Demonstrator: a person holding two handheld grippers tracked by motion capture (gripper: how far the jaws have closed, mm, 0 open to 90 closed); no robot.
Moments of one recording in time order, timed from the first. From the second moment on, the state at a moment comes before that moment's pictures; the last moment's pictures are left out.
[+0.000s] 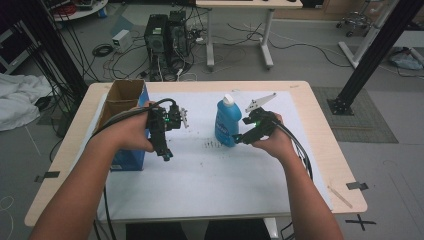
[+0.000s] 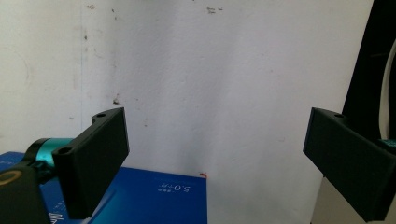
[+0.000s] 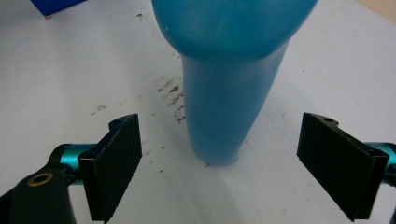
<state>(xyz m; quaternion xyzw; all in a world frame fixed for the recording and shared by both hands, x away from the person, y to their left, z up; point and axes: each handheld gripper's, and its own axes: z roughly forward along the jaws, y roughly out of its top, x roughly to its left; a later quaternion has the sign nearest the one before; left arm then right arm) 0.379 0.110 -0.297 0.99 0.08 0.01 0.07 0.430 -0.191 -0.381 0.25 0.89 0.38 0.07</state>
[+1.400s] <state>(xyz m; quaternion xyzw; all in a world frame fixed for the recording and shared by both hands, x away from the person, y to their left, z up) 0.371 0.124 -0.296 0.99 0.09 0.02 0.07 0.433 -0.153 -0.418 0.34 0.78 0.50 0.16</state>
